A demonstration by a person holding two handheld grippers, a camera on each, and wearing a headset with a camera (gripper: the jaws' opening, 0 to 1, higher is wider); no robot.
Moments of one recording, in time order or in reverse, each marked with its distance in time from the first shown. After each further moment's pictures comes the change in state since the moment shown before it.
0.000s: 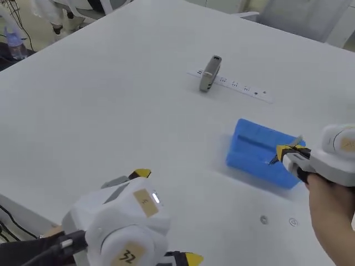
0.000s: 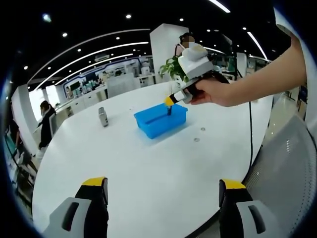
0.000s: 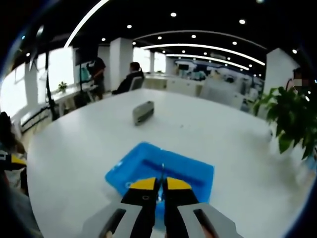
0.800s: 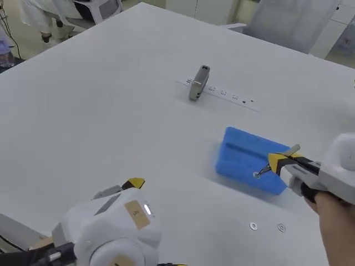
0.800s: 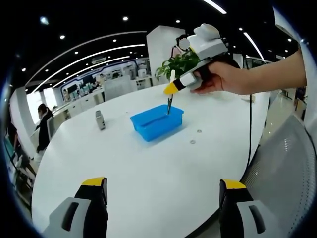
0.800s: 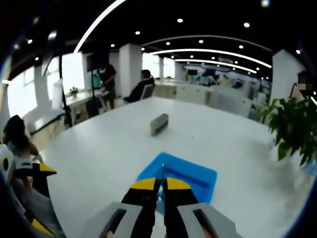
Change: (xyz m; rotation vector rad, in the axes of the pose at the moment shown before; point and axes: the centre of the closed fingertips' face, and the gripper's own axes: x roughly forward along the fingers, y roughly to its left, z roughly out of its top) left arm -0.002 -0.005 0.004 0.016 -0.019 -0.023; right arm -0.062 0.032 0.034 -0.028 -0.055 0.088
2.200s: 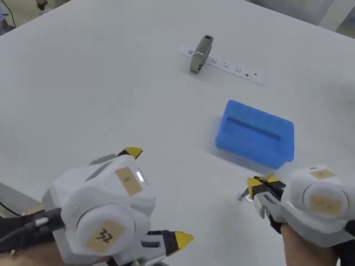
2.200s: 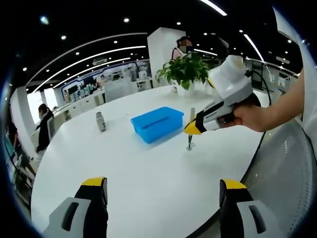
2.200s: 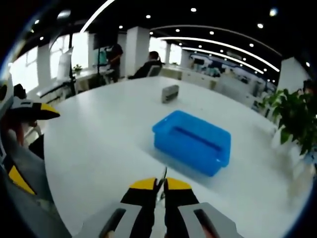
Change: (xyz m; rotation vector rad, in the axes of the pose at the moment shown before) left arm 0.000 0.000 0.003 -0.007 -0.018 0.000; right arm -0.011 0.045 -0.106 -0.112 0.140 0.002
